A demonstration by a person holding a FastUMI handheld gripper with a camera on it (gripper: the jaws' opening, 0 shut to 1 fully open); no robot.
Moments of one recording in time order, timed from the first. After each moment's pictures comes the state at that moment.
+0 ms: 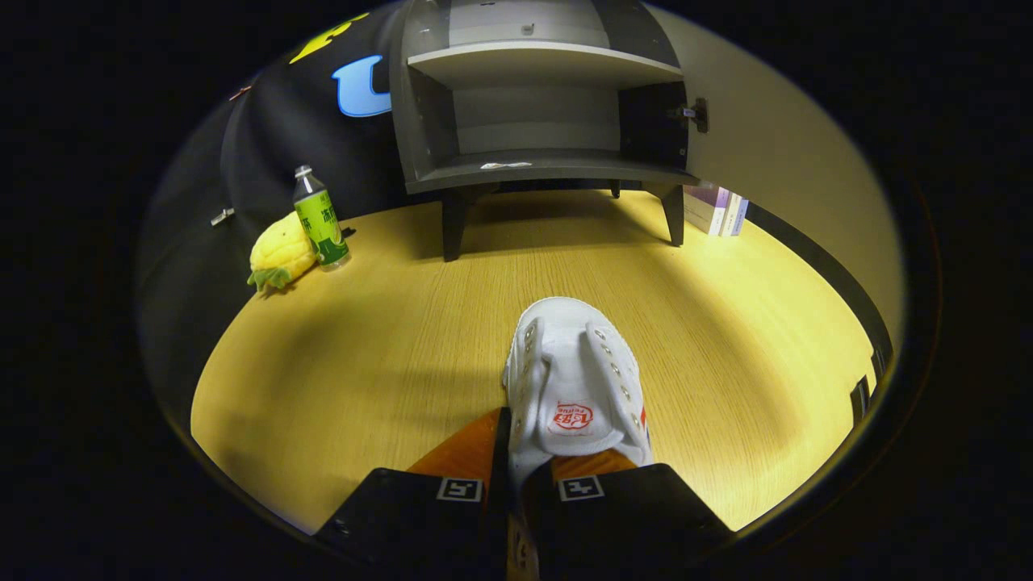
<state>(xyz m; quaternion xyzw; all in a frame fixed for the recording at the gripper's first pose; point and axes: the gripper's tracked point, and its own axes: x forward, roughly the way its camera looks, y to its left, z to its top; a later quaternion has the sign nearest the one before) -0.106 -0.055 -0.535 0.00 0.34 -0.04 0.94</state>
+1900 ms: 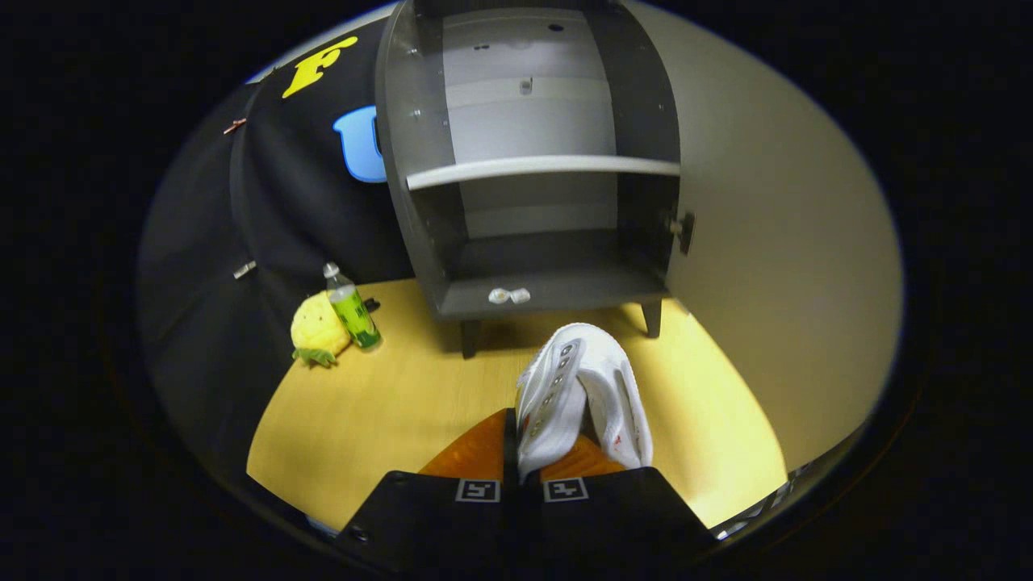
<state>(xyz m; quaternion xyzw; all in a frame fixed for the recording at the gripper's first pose) -0.069 -0.054 -0.319 0.02 0.26 -0.01 0.96</state>
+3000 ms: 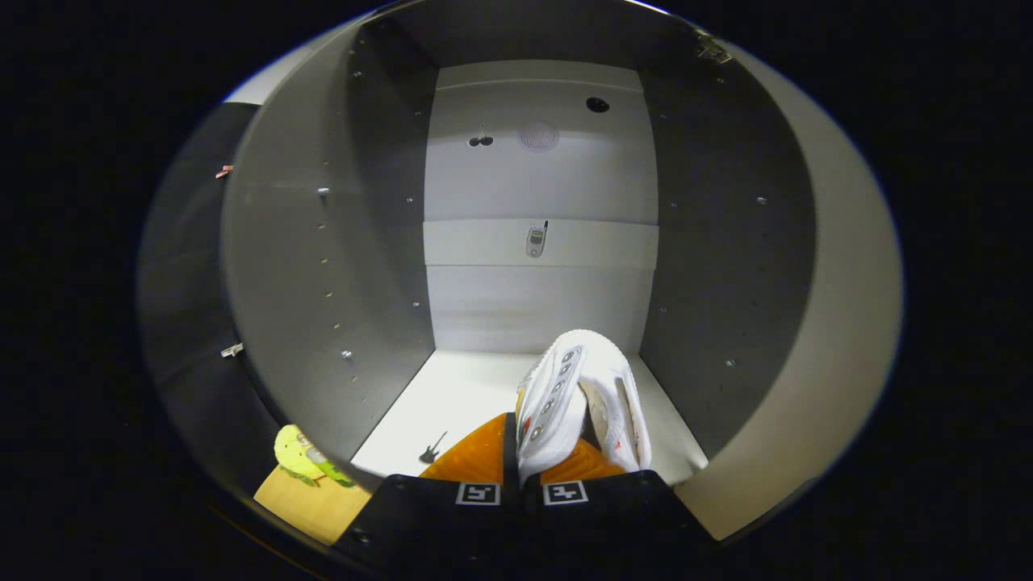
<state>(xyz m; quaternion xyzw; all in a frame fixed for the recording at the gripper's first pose) 0.204 -0.095 -0.116 -0.03 0.13 0.02 0.99</state>
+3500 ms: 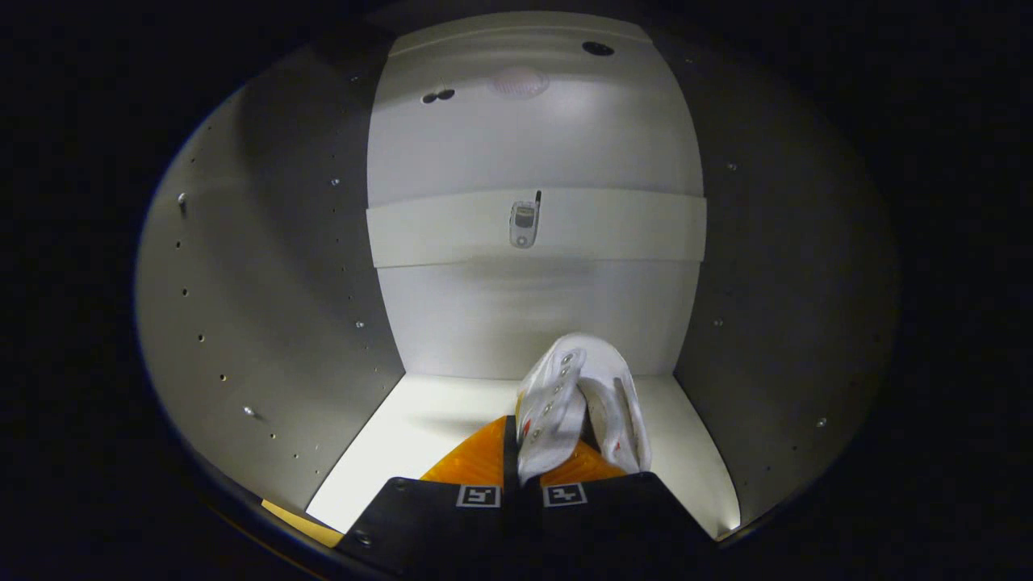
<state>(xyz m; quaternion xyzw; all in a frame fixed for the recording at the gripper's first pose) 0.304 -0.101 -0.144 0.00 0.17 0.03 0.98</state>
